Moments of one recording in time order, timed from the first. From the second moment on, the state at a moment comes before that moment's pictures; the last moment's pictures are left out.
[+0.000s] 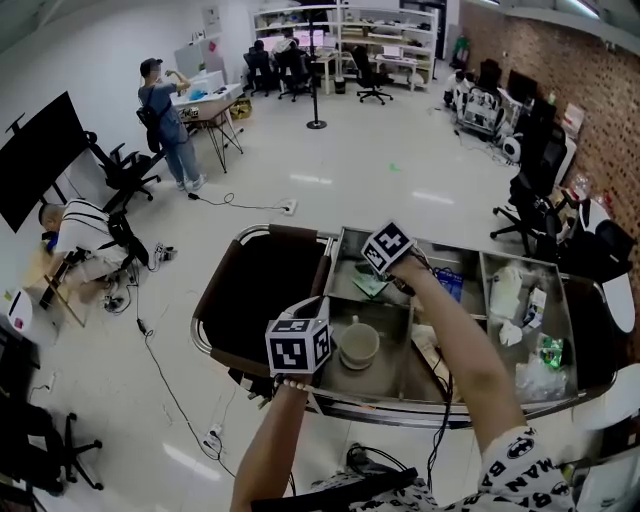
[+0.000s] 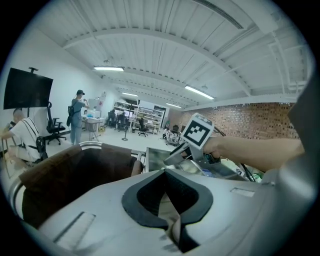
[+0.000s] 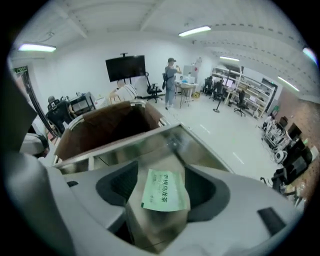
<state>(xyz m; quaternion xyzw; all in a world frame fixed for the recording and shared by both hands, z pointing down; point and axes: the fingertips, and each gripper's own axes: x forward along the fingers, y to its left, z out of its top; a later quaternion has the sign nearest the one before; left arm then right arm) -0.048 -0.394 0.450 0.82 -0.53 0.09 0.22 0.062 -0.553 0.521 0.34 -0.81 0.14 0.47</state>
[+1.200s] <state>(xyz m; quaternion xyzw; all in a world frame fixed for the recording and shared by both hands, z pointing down) -0.059 -0.251 0.432 0.83 -0.54 0.03 0.14 0.090 -0.244 0.367 0.46 -0.88 0.01 0.07</state>
